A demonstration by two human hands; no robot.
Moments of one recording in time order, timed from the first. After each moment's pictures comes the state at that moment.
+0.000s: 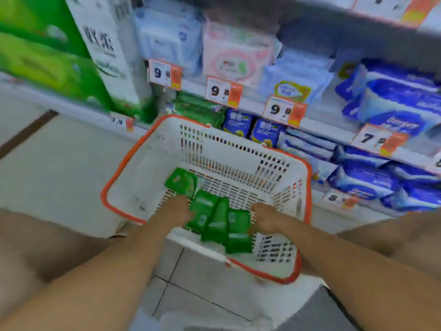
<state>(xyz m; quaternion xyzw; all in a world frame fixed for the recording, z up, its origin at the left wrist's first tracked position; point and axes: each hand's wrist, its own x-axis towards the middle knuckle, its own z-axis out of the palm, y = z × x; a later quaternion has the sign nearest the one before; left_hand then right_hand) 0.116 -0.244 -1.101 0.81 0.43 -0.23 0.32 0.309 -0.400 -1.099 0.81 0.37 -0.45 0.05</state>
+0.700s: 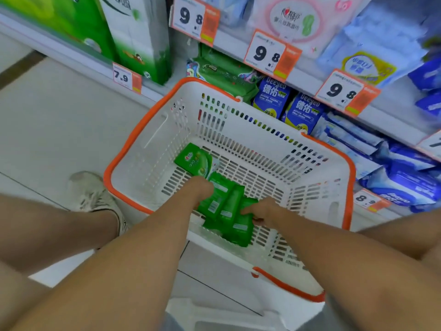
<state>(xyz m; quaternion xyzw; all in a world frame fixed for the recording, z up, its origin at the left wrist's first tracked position) 0.147 -0.204 -1.158 0.58 0.56 -0.22 0.54 0.295 -0.345 -1.216 0.82 -0.03 -0.54 -0.18</state>
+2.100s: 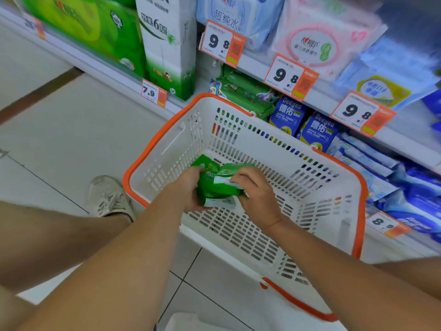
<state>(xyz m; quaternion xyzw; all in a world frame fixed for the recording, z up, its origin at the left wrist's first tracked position) 0.104 -0.168 -1.153 0.21 0.54 0.01 0.81 0.255 -0.295 -1.160 0.66 0.67 0.02 -0.34</state>
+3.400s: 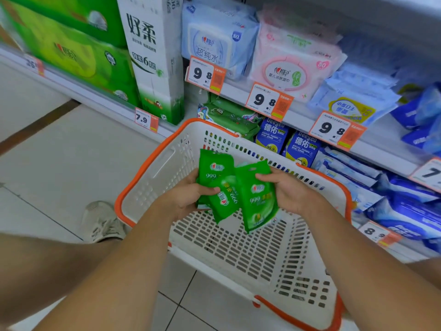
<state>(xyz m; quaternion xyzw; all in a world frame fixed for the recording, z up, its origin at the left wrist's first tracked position) 0.117 -0.166 -1.106 0.41 0.40 0.09 0.82 0.332 -0.285 -1.074 0.60 0.13 -0.63 -0.47</state>
